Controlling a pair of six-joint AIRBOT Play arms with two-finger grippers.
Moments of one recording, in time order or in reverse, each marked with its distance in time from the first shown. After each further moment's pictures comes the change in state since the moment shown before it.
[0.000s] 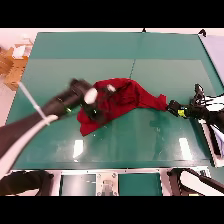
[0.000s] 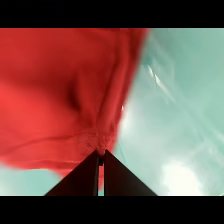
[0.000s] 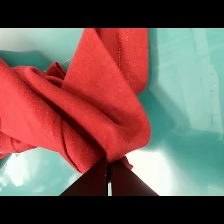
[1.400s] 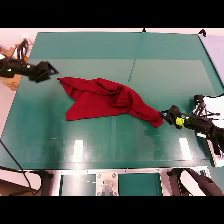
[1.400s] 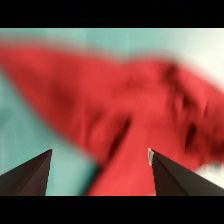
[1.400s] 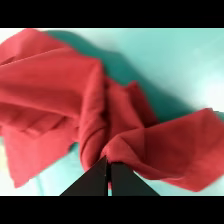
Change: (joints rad) left arm 0.945 -0.249 0.243 -0.692 -0.039 0.257; right arm -0.032 0.277 -0.225 0.267 0.179 0.069
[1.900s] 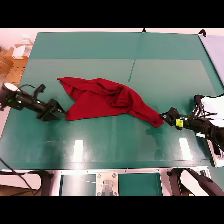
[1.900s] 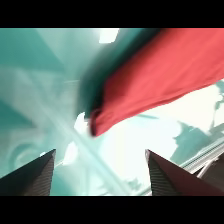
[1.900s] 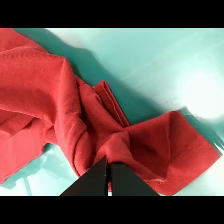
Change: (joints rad) left arm -0.002 0.087 -0.542 0.035 -0.022 -0.021; right arm -0.018 -0.059 0.001 -0.018 -0.013 -0.064
